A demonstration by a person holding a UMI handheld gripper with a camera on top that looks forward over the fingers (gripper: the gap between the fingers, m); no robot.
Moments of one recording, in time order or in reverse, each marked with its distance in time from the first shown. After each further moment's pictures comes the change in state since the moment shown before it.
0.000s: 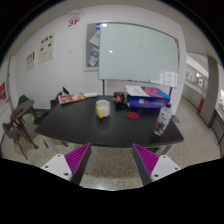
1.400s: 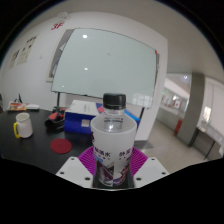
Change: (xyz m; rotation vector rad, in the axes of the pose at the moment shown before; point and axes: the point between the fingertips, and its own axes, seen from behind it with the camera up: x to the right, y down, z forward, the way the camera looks) arm 0.318 -0.092 0.267 0.270 0.320 -0.073
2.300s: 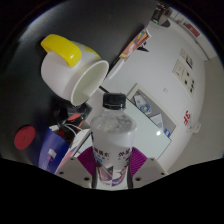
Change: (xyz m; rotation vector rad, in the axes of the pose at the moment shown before) arm -0.295 -0.187 0.066 0.416 0.219 -1.996
